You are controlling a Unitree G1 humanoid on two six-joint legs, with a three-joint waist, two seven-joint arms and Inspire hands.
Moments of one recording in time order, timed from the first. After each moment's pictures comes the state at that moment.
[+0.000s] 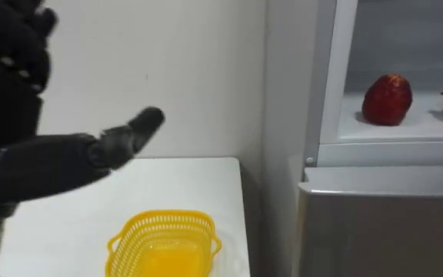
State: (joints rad) left arm -0.14 0.22 0.29 -0.67 -0.25 -0.10 0.05; right arm 0.16 -0.23 0.01 1.34 -0.29 0.01 0.04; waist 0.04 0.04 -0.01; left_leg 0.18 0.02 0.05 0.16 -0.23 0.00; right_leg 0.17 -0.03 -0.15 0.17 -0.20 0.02
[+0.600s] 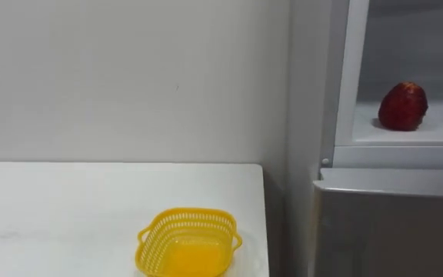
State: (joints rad) left arm -0.06 0.22 0.45 -0.67 -0.29 -0.16 0.19; right arm 0.17 -0.23 -0.06 1.35 -0.33 0.02 0.09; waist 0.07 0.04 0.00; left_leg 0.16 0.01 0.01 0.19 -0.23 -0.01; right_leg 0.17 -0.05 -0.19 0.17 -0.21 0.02
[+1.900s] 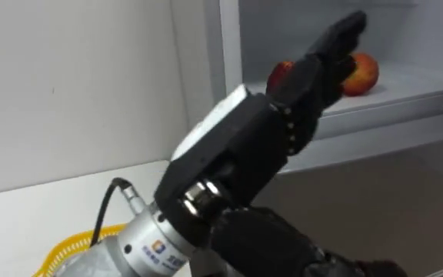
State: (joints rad) left arm -0.41 0.22 -0.31 -0.51 -0.44 0.08 -0.42; right arm 0.02 -0.24 0.05 1.36 -0.36 0.10 0.13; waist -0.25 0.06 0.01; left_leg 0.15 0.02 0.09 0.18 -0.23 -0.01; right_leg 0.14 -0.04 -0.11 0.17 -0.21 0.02
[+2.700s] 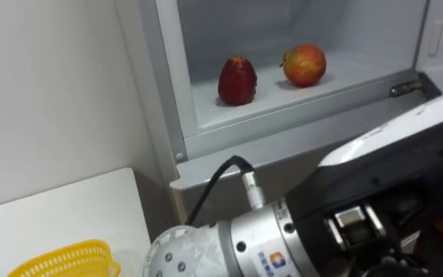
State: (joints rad) left arm -0.64 0.12 -0.52 -0.41 -0.52 0.09 -0.47; right arm -0.04 -0.27 0.14 1.36 -0.29 0.08 0.14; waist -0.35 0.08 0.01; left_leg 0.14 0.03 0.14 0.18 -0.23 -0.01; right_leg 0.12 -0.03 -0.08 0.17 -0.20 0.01
